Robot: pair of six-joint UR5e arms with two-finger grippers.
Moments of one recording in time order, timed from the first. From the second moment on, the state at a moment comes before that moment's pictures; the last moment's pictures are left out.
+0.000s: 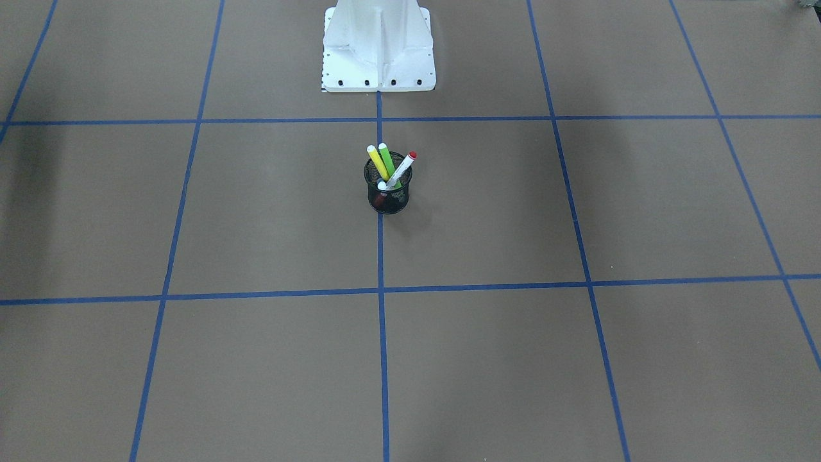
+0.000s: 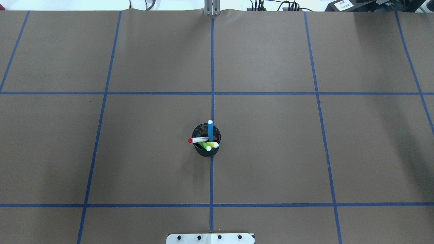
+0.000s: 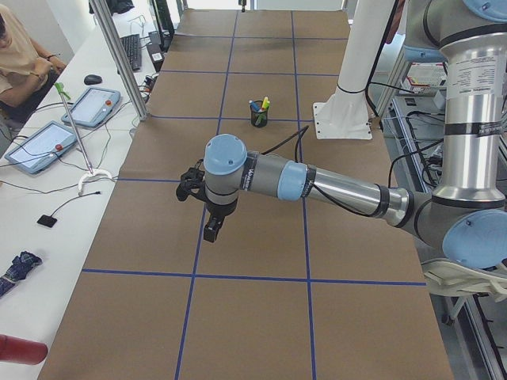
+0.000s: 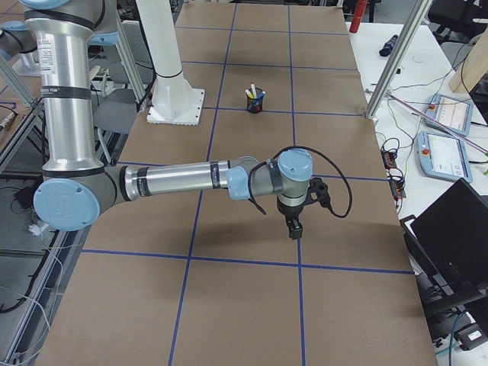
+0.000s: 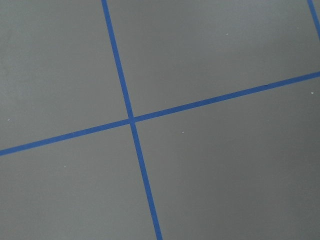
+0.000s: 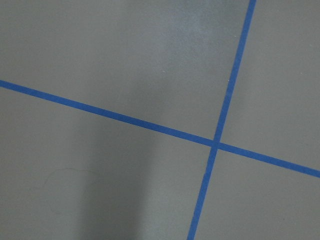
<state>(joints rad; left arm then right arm) -1.60 -1.51 -1.89 -1.56 -2.41 0.15 1.46 -1.53 1.68 -1.49 2.34 -0.07</state>
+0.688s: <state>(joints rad) -1.57 -1.53 -1.90 -1.64 -2.43 -0.03 1.35 -1.42 1.73 -1.48 2.38 0.23</state>
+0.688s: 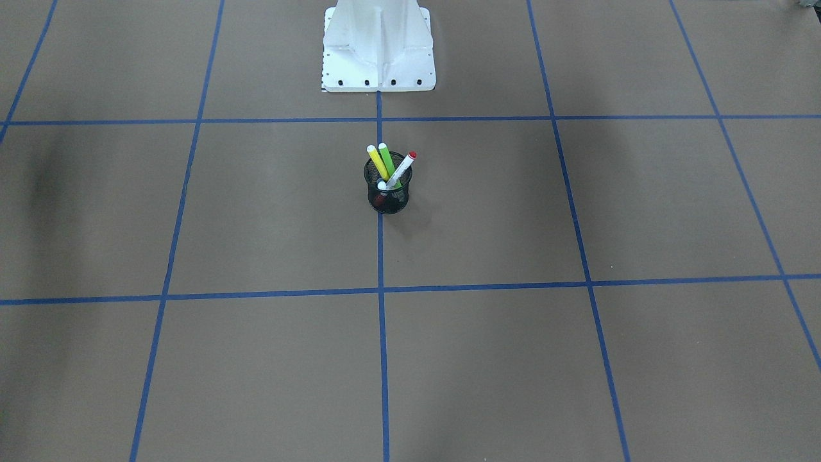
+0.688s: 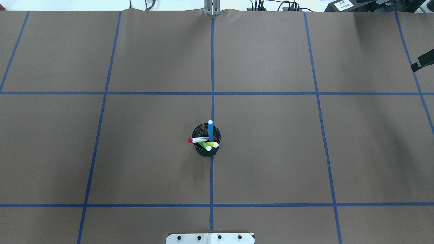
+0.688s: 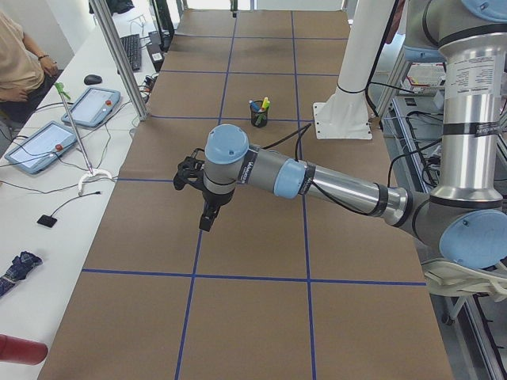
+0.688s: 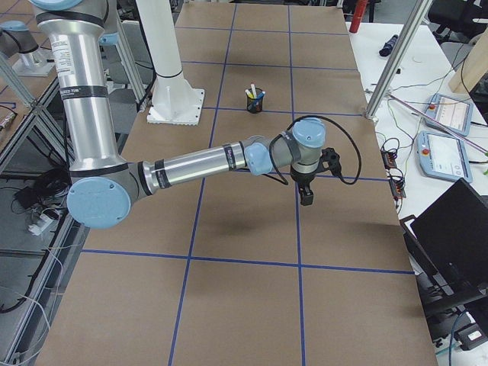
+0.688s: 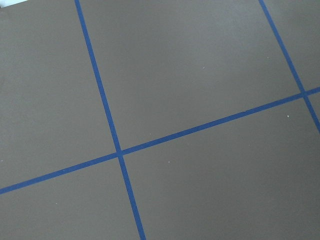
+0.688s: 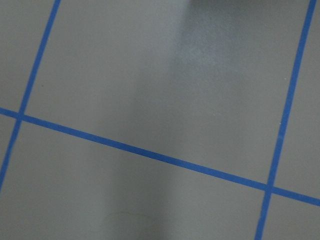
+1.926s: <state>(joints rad) -1.18 -1.75 -1.90 -1.70 -2.26 -0.58 0.94 -1.17 1.92 -1.48 2.09 0.99</state>
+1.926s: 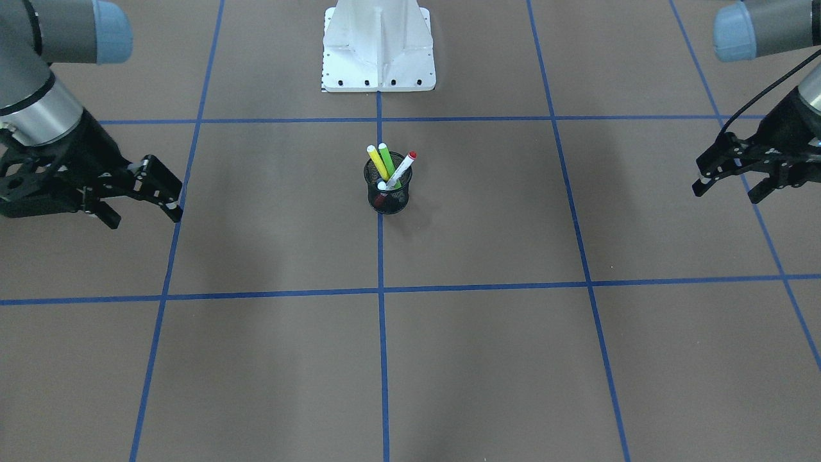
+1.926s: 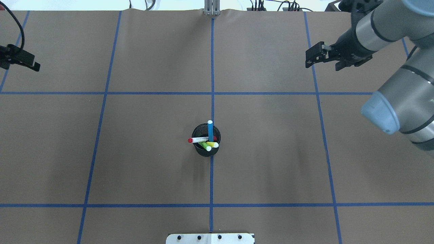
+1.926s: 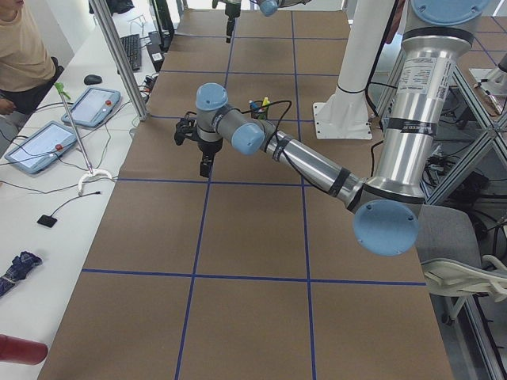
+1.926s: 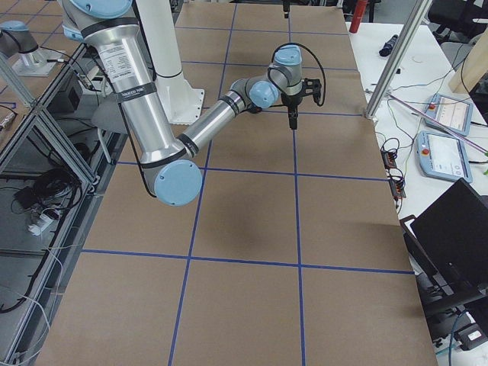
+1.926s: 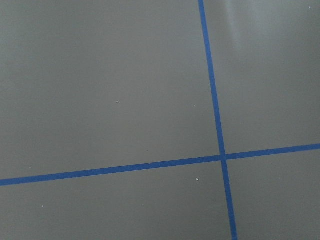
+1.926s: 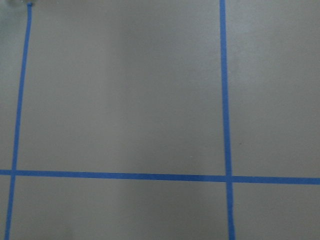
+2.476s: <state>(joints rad) -1.10 -1.77 -1.90 -1.70 -2.23 -0.63 0.68 -1.04 1.92 -1.54 1.84 1.22</state>
